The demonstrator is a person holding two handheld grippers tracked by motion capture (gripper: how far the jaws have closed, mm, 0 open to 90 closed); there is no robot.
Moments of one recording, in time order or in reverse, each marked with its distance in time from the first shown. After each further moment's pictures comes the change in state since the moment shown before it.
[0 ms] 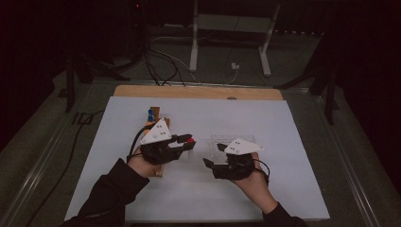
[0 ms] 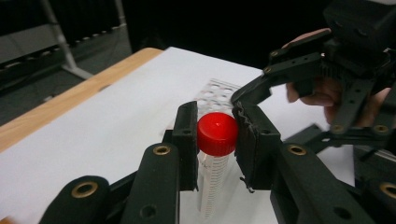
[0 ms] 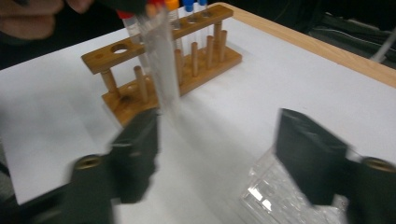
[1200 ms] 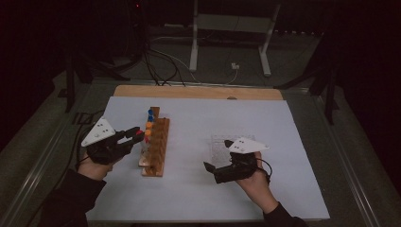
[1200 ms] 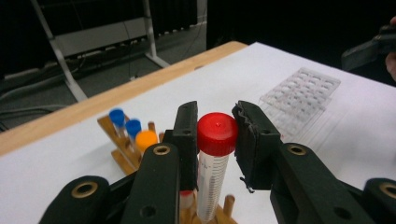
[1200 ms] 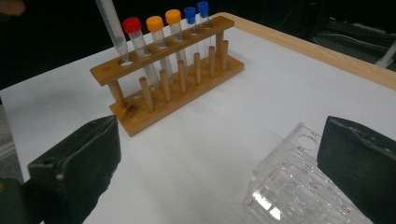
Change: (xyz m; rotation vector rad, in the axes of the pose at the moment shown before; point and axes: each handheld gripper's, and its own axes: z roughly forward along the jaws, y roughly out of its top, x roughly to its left) left arm 0.042 -0.045 -0.089 -0.003 0.281 -0.109; right arm -0.004 0.001 -0.006 -0.039 0.032 0.026
